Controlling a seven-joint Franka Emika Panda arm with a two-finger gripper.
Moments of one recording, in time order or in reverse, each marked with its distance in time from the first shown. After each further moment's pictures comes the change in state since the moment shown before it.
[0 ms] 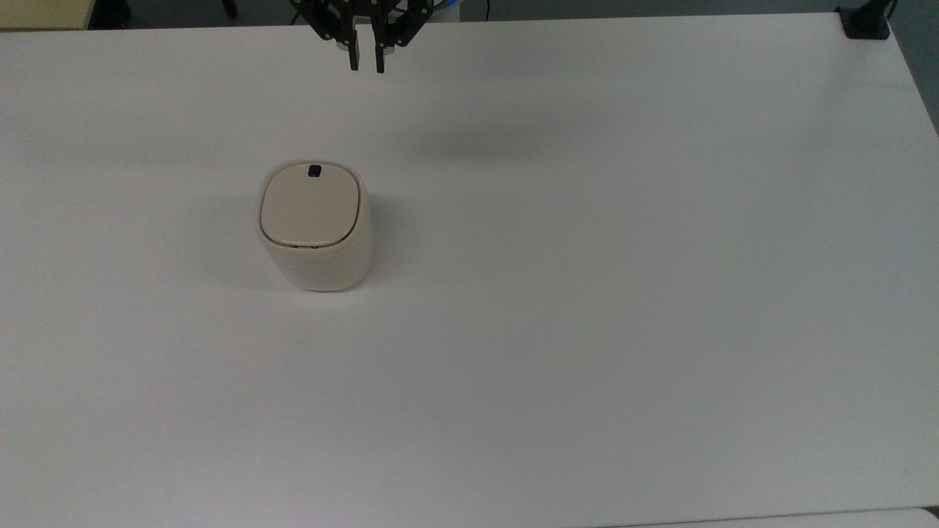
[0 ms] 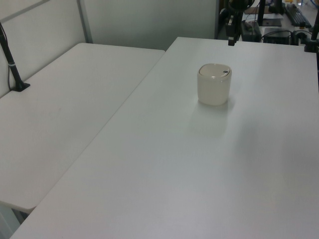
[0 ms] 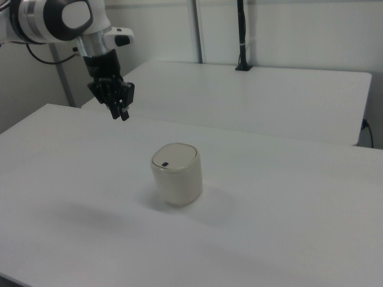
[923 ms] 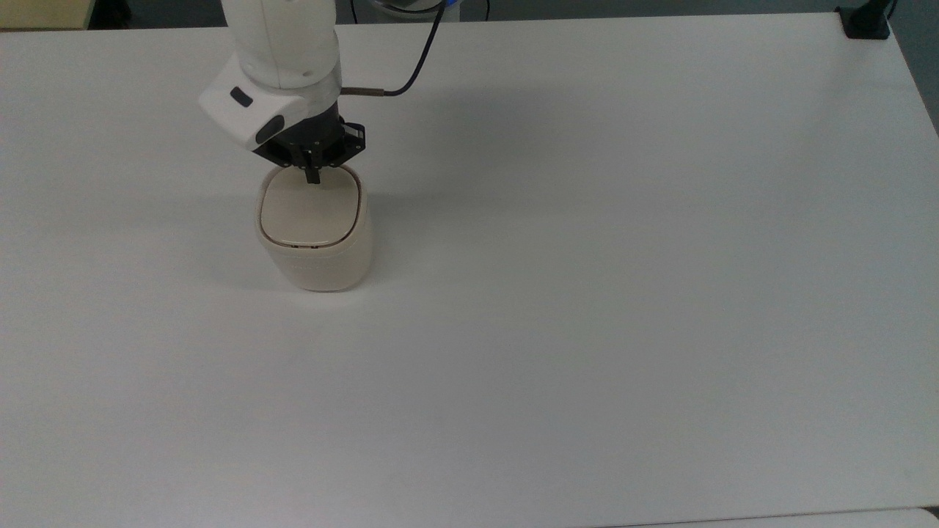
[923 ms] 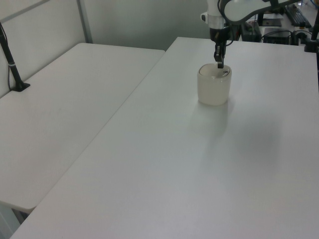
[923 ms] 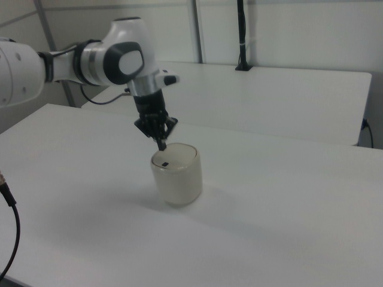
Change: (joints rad) arm -0.103 0.236 -0.001 0.000 -0.035 0.198 -0.192
